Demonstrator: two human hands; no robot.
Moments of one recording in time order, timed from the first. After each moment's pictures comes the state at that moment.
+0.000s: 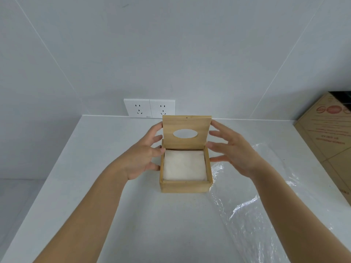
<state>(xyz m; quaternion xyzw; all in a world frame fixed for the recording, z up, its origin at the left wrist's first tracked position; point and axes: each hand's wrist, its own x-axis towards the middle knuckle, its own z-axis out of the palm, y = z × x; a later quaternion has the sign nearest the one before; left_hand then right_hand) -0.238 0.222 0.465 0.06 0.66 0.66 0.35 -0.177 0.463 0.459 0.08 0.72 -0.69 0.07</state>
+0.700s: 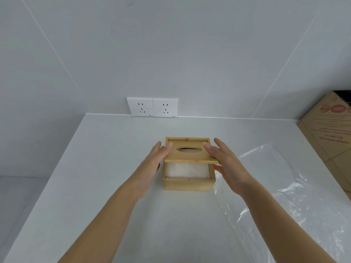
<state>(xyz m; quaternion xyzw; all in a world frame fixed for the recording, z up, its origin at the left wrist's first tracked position) -0.208 0.228 0.420 0.01 0.68 0.66 0.32 -0.159 0.437 0.423 0.15 0.67 -0.72 0.09</state>
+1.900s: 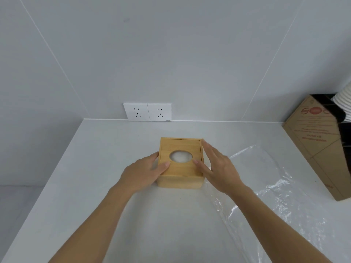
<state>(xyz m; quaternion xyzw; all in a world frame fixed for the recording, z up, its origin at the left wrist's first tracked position) -0.201 0.215 0.423 0.15 0.91 0.33 0.22 -0.137 0.435 0.419 0.04 0.96 -0.27 -0.03</state>
